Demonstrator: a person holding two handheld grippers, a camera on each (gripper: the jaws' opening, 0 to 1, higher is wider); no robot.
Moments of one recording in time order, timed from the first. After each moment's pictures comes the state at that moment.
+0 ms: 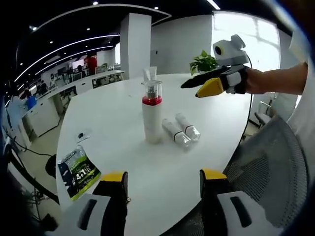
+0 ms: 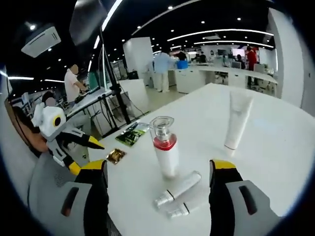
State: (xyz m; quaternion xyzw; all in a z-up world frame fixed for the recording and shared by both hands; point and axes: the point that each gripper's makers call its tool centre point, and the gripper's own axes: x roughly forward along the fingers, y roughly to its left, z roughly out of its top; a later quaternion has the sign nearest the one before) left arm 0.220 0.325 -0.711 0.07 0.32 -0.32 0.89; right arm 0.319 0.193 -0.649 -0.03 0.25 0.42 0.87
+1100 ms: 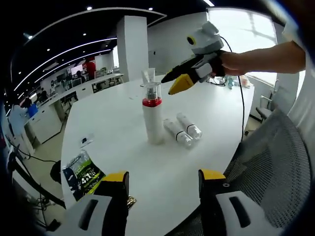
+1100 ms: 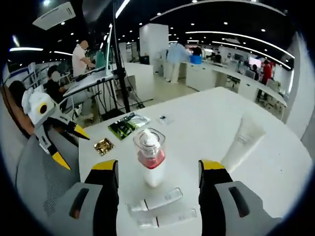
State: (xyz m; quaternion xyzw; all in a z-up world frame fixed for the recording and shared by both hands) left arm 0.221 0.330 -0.707 0.10 0.31 -0.32 0.89; right arm 0.360 0.222 -0.646 -0.18 0.25 0.48 0.82
